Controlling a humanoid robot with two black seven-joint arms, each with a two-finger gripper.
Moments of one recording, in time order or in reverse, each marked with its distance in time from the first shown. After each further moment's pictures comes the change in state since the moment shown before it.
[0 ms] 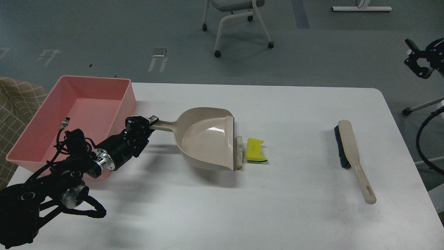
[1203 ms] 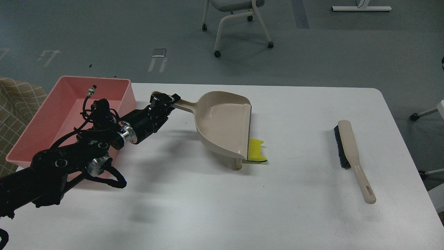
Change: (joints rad) left arm -0.277 -0.146 0.192 0.179 0.007 0.000 0.008; right arm -0.121 -0.577 -0.361 0.507 -0.845 0.000 0.115
